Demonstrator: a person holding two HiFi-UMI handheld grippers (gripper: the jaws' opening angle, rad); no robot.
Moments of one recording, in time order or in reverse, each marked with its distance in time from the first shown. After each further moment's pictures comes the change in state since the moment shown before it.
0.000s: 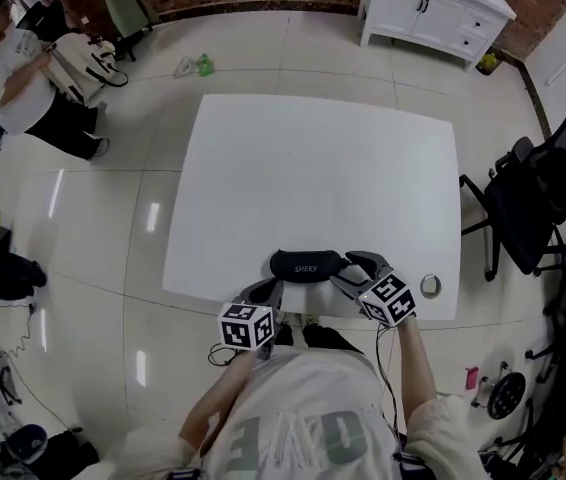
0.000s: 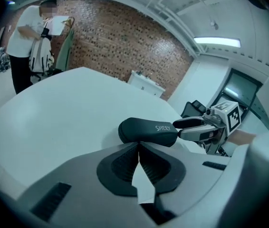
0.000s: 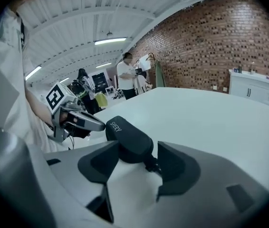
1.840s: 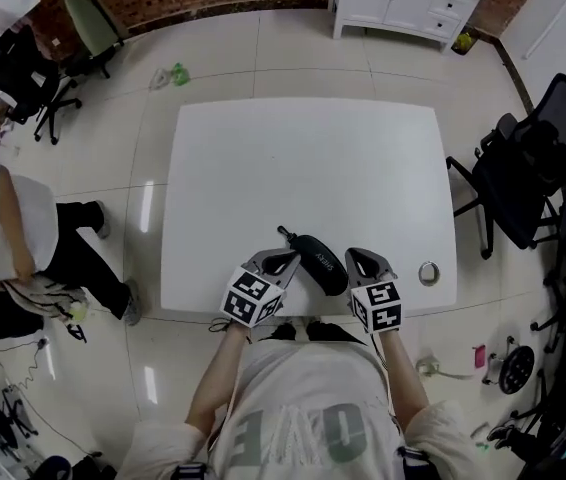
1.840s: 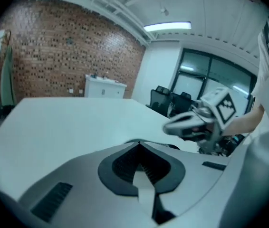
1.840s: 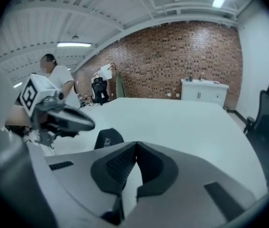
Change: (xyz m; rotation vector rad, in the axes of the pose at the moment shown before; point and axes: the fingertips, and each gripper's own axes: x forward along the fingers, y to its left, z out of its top) left arm 0.040 -0.042 0.071 0.491 0.059 -0.330; right arm -0.025 -0.033 0.022 0.218 -0.111 -0.491
